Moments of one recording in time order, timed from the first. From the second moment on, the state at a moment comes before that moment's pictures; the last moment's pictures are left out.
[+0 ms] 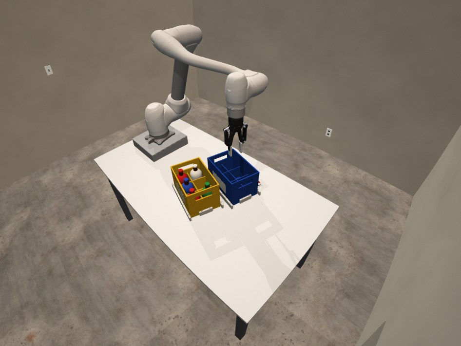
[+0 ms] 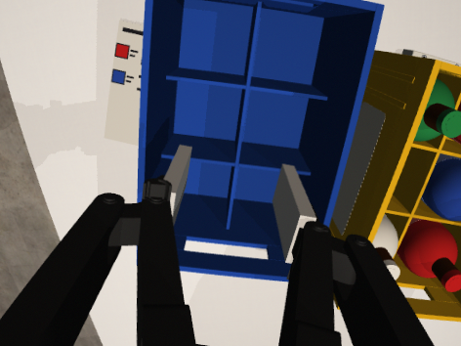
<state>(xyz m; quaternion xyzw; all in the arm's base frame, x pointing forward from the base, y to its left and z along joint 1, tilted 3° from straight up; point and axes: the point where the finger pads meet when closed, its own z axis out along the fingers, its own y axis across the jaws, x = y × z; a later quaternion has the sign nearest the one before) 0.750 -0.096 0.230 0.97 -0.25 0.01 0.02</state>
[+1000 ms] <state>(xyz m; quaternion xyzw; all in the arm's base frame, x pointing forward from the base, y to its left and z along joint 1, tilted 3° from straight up) 0.676 -0.198 0.270 0.97 -0.25 0.01 0.02</state>
